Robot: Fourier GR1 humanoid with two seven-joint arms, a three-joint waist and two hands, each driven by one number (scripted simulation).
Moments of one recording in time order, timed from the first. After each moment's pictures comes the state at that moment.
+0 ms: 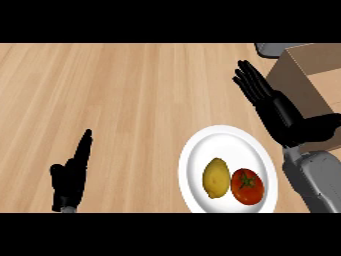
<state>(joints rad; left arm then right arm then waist) 0.04 0.27 -0.32 -1.36 0.24 0.36 -0.06 -0.38 -0.36 0.28 -1.47 -0.40 0.03 -0.07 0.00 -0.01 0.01</state>
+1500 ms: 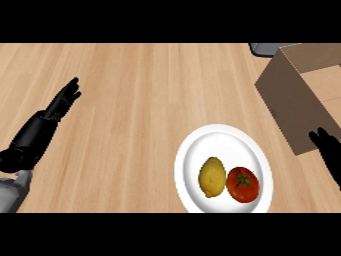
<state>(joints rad) -0.20 0.56 -0.28 -1.55 0.17 0.09 -0.11 0.10 -0.95 0.44 -2.33 0.49 -0.17 0.86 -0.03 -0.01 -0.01</state>
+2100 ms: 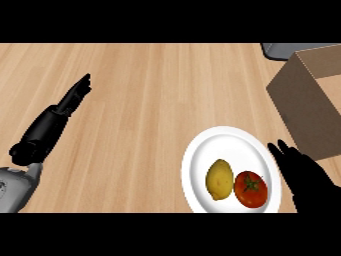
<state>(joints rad) -0.26 0.53 -0.30 -1.52 0.16 0.06 -0.10 -0.16 -0.79 0.68 -2.31 0.49 0.08 1.20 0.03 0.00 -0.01</state>
